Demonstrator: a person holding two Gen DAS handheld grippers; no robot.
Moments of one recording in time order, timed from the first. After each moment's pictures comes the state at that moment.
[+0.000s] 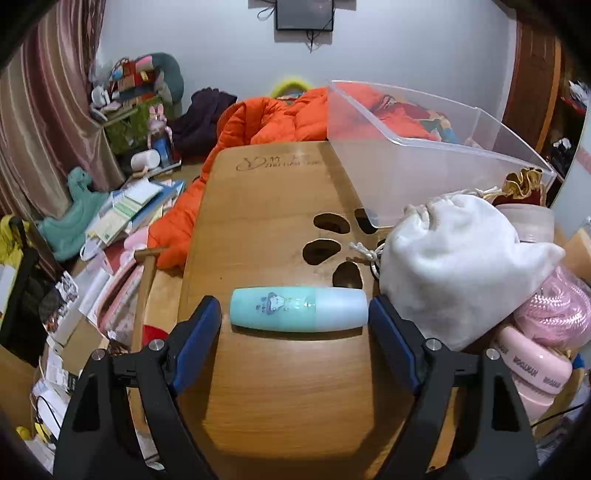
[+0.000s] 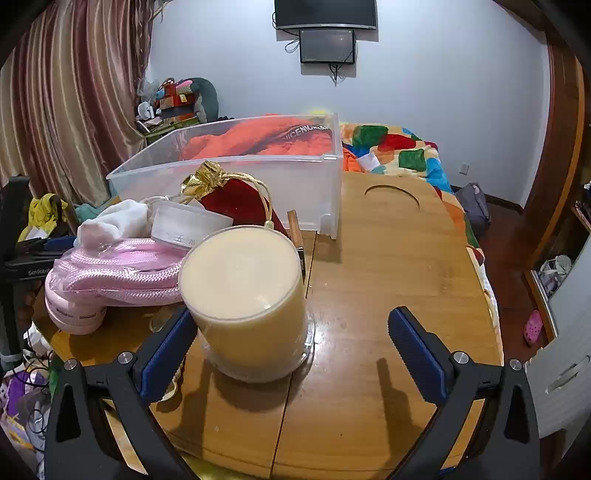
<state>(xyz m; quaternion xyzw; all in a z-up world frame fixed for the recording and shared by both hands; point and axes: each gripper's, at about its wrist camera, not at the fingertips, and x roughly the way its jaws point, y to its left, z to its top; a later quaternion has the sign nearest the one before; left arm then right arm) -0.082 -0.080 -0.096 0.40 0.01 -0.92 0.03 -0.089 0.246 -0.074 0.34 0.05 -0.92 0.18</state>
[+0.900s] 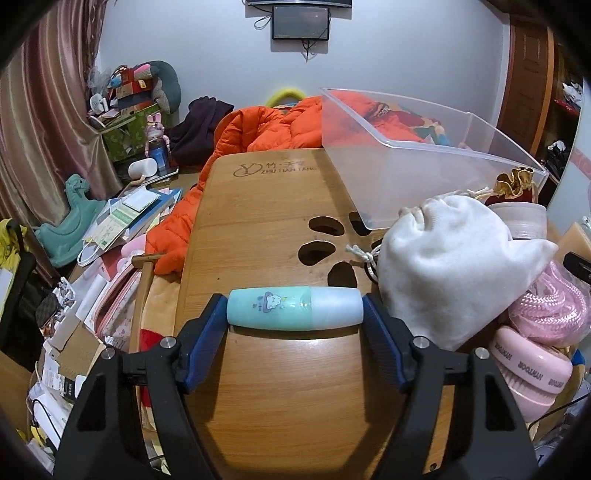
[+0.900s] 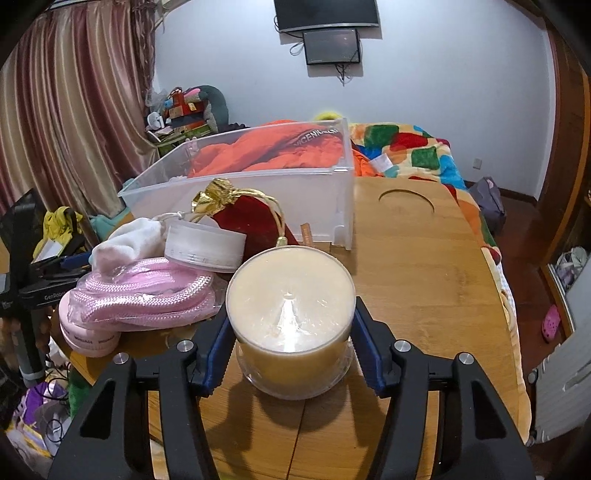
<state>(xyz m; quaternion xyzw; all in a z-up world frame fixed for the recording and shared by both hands) -0.077 -0.079 -0.095 0.38 0.01 -0.92 0.02 -0.099 0.247 -0.067 0.35 0.02 -0.91 0.21</state>
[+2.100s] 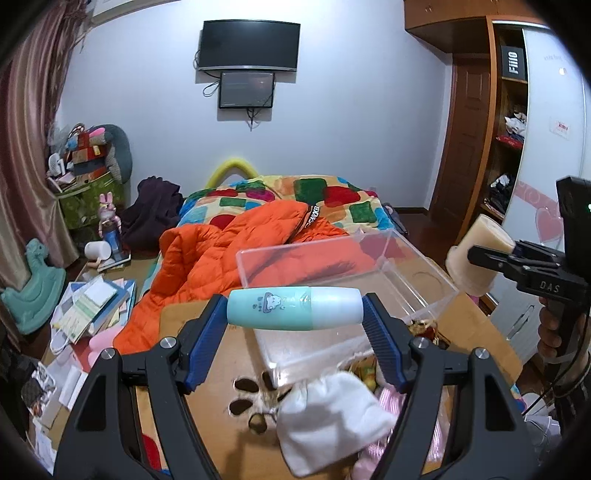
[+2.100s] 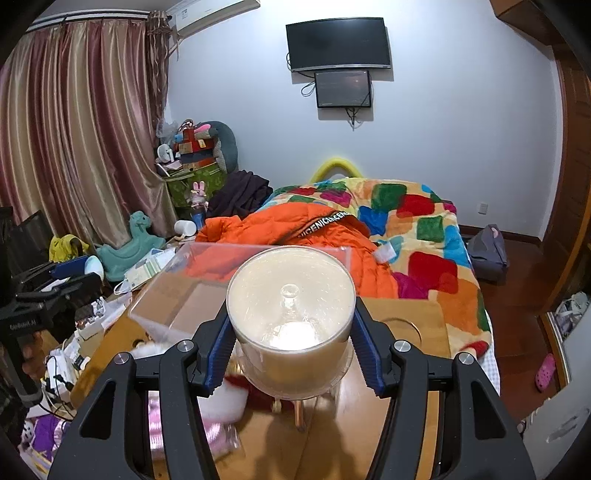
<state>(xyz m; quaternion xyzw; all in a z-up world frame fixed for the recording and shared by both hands) -0.109 -0.046 0.035 0.27 0.01 -0.96 -0.09 -0.156 0.227 0.044 0.28 0.03 -0.93 0.23</state>
